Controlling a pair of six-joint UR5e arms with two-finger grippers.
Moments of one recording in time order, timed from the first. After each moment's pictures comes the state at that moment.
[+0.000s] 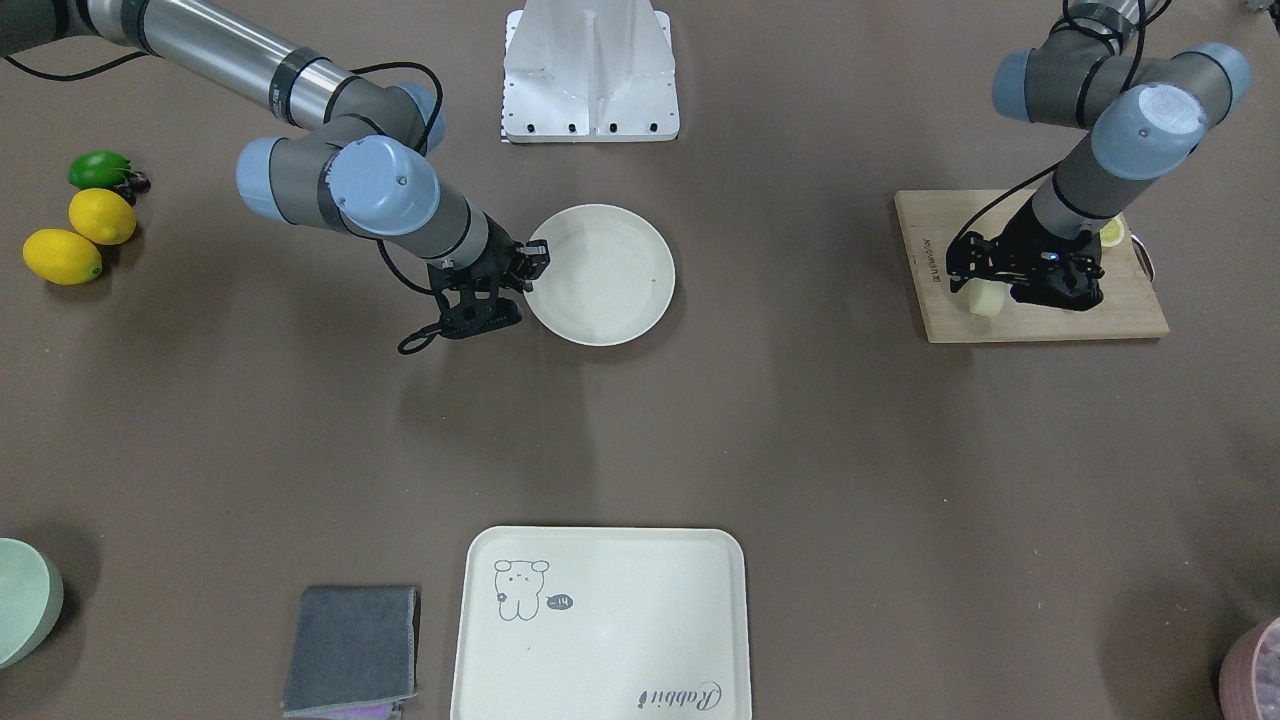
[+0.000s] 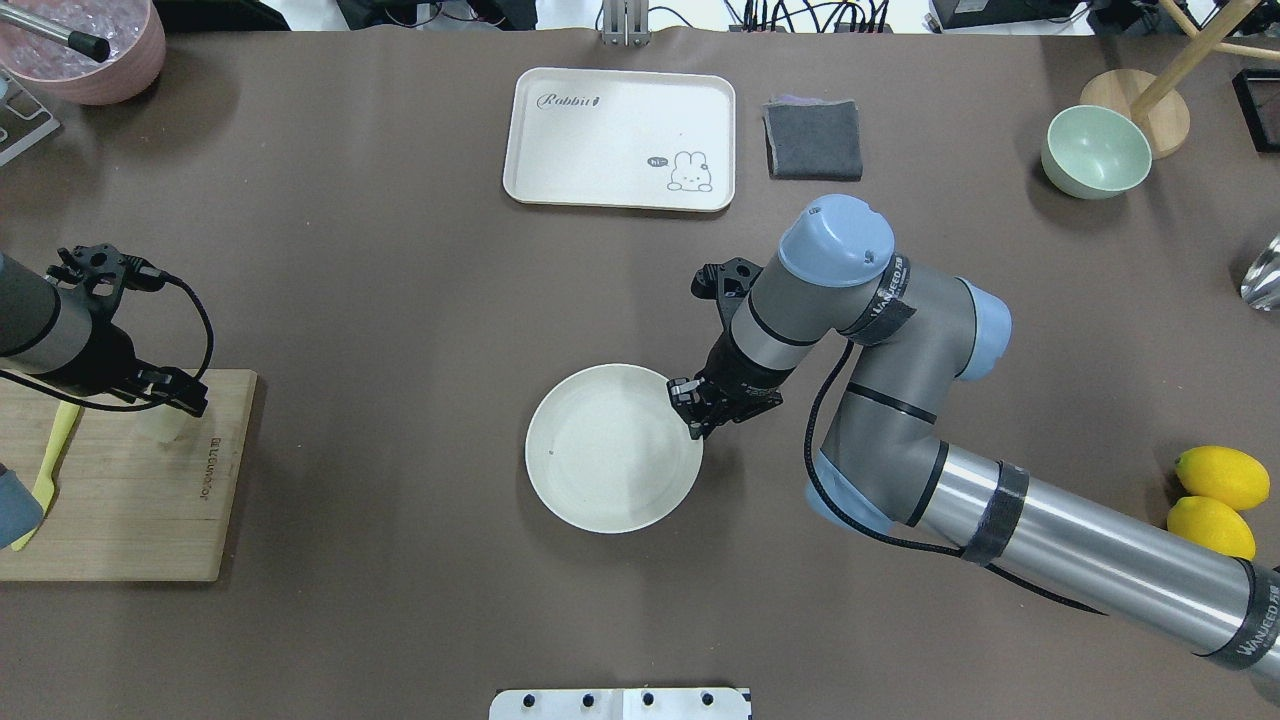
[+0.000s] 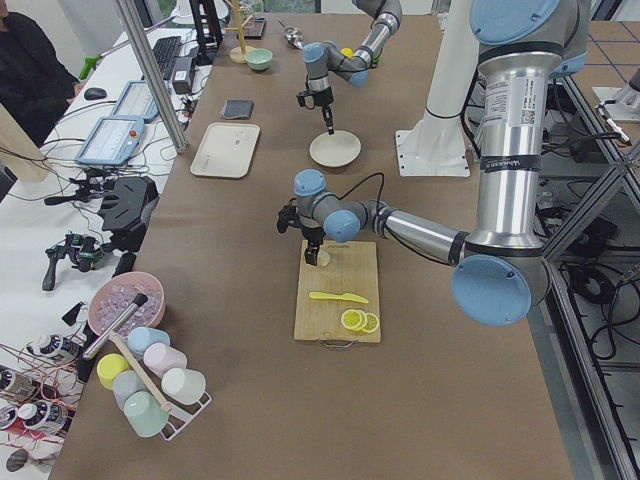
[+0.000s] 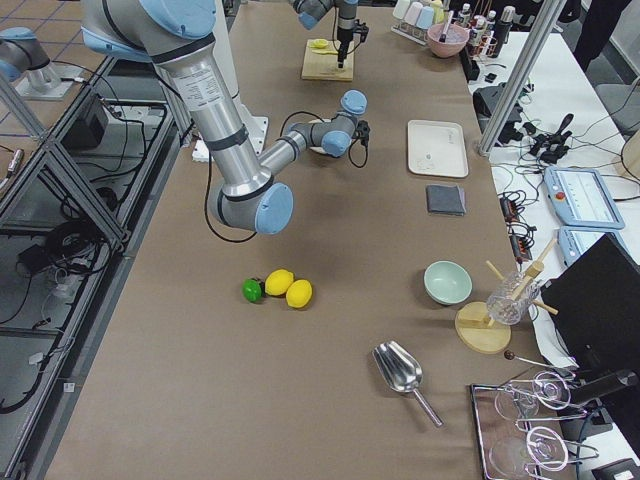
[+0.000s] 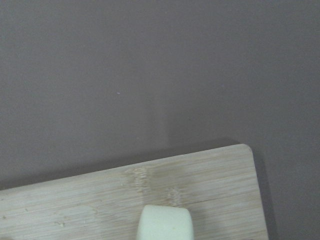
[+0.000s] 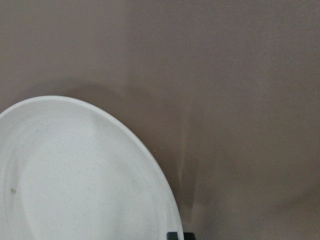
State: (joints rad) left arm -0.84 -1.57 -1.78 -1.93 -2.14 -0.70; right arm 0.57 -0.98 1.49 -1.16 2.28 1.12
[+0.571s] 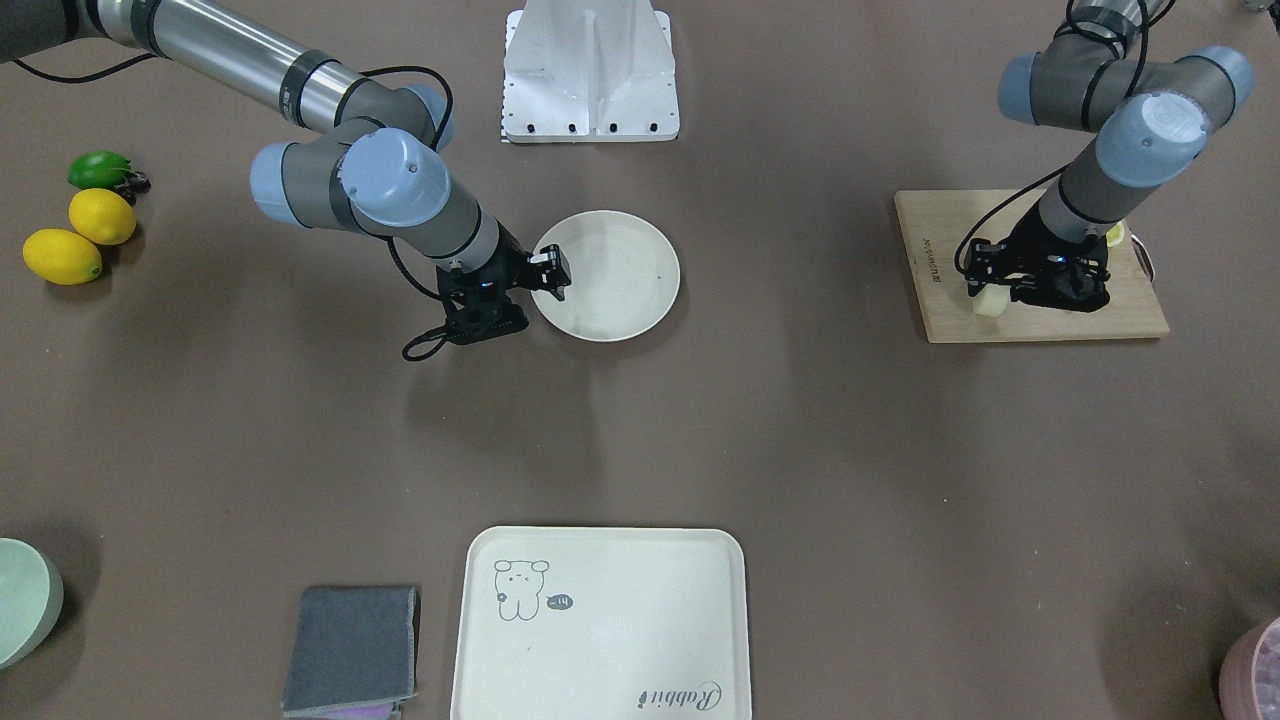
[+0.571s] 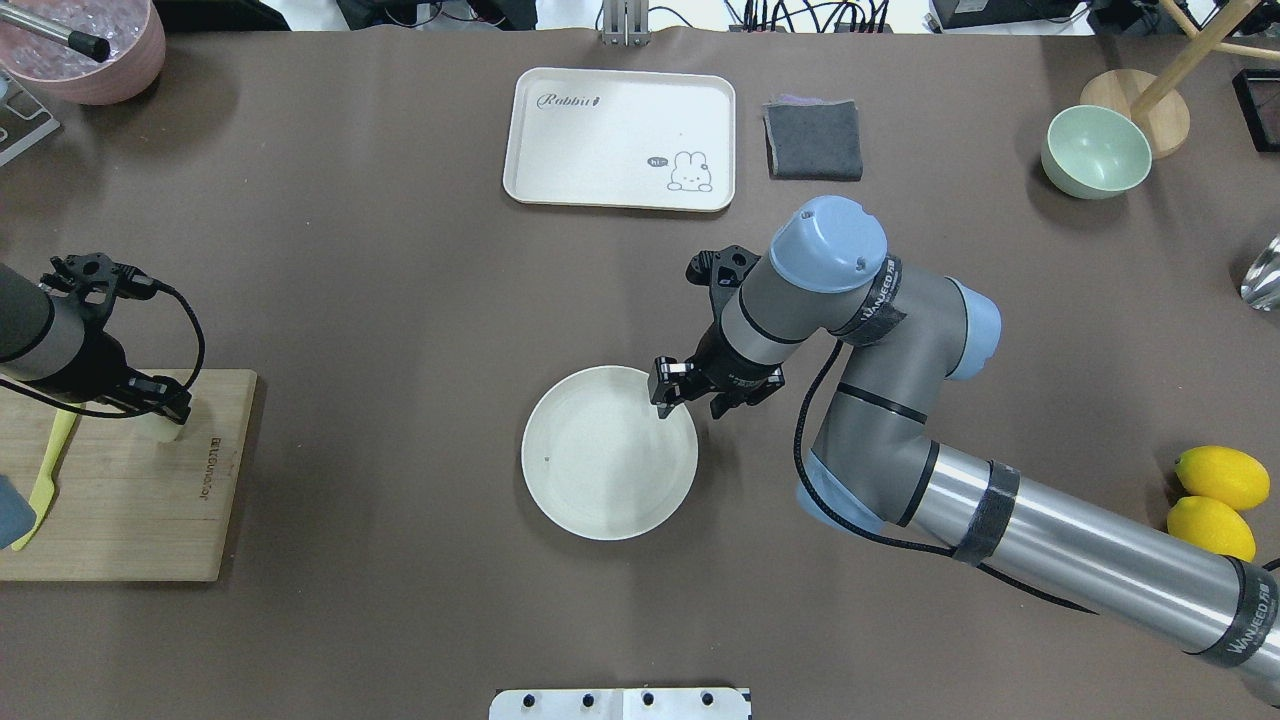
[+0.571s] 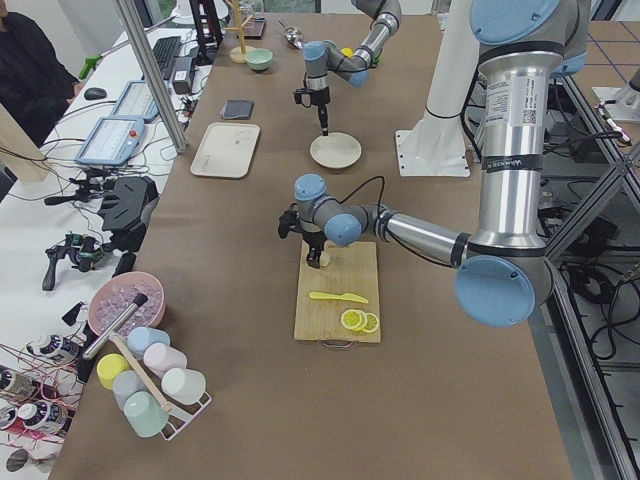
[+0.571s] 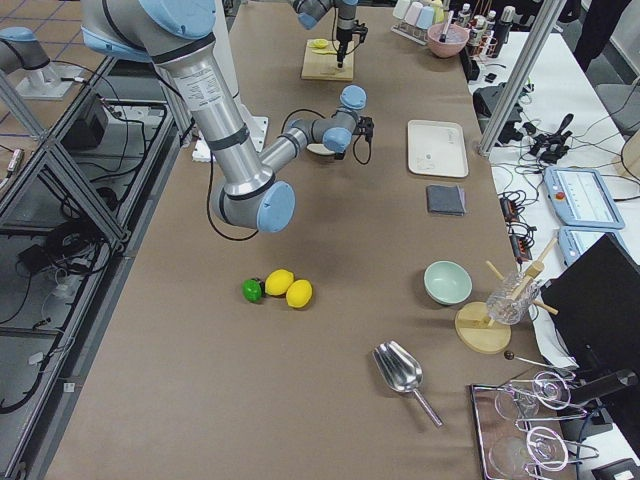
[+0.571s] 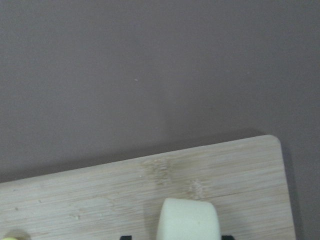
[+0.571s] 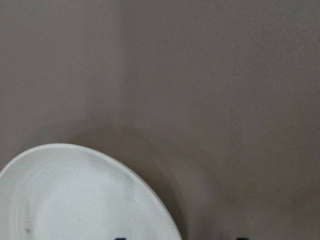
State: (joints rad) left arm -0.84 -1.56 -1.77 -1.93 -2.14 -0.69; right arm 0.59 -0.97 1.50 -1.15 2.19 1.18
